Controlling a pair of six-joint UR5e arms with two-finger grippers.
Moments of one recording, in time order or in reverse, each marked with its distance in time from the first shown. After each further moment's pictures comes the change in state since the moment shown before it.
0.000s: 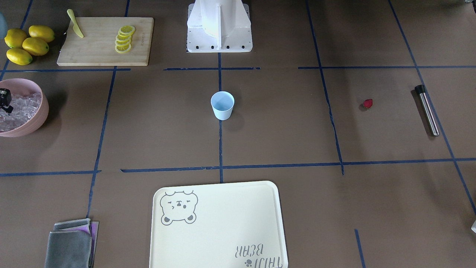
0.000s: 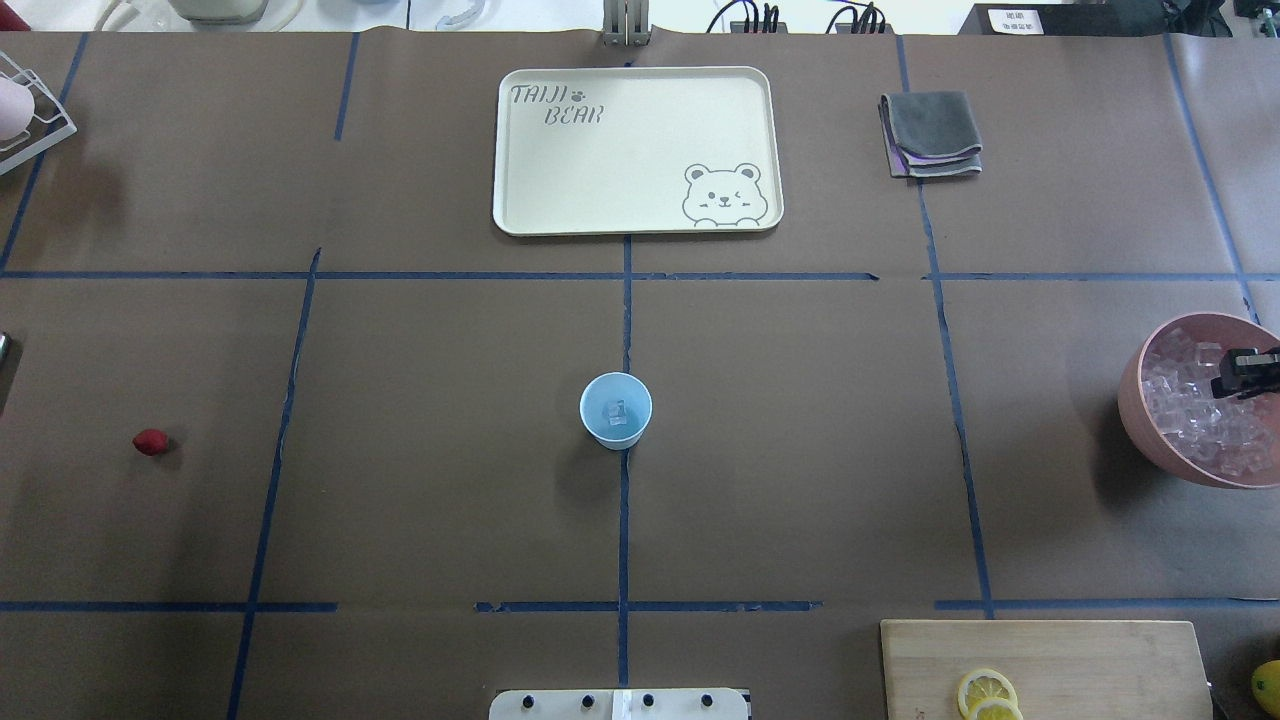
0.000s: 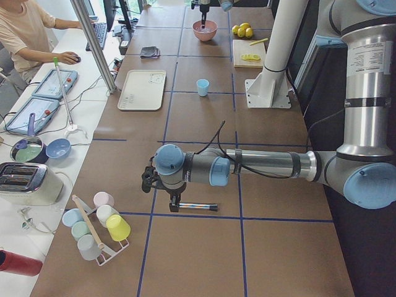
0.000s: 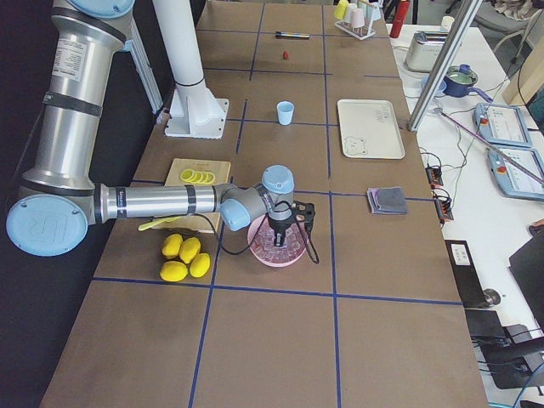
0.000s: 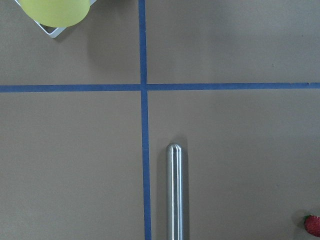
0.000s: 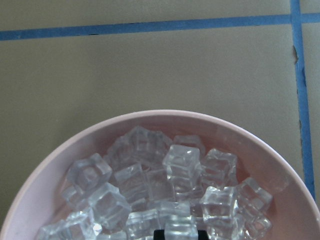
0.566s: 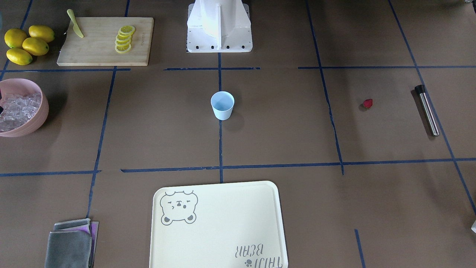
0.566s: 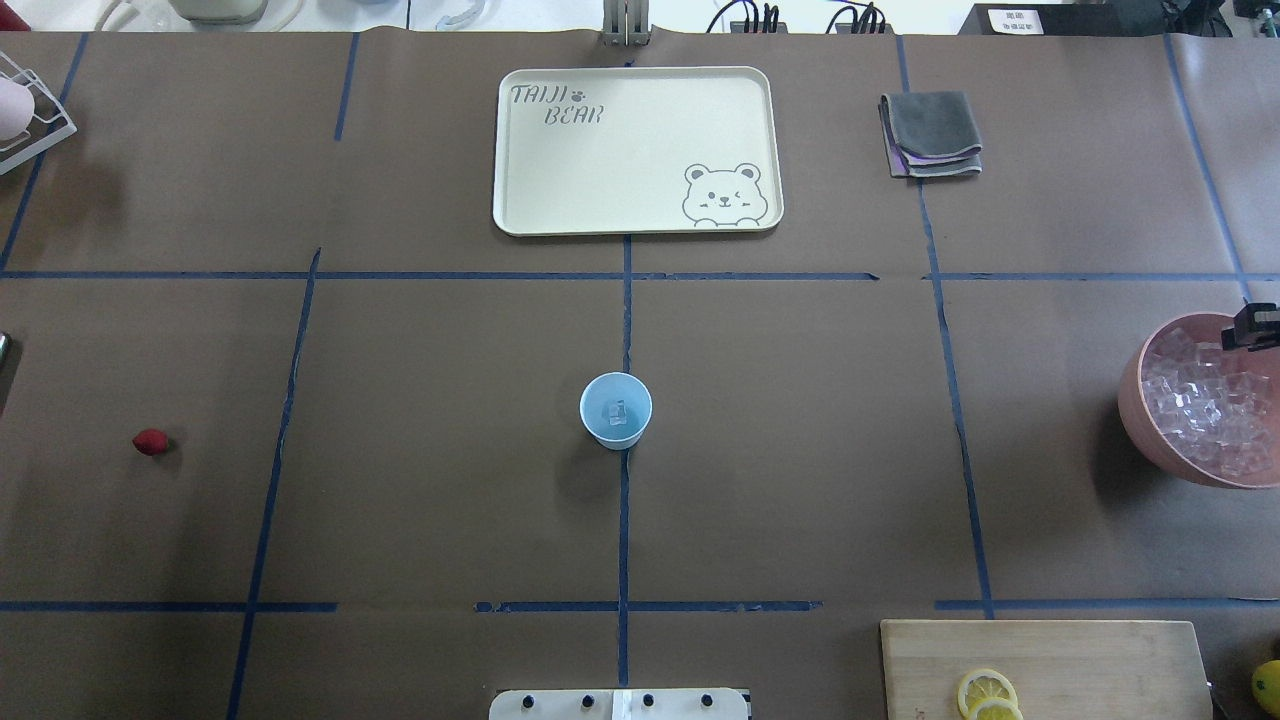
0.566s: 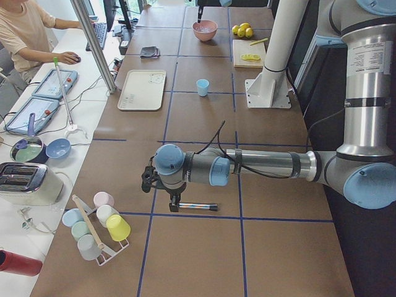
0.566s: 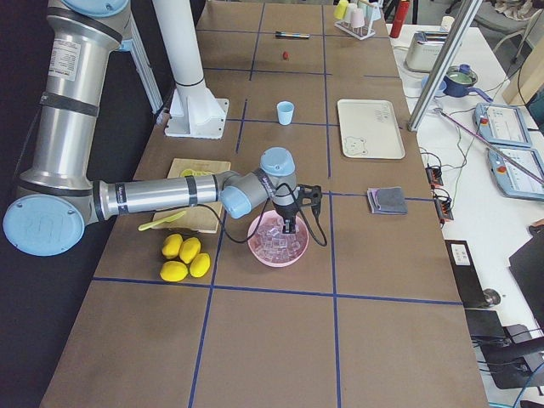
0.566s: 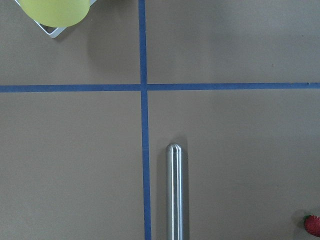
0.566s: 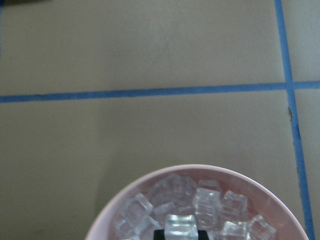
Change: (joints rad) left arm 0.000 0.000 -0.001 0.000 0.000 0.000; right arm 0.055 0.024 0.114 -0.007 -0.045 0.032
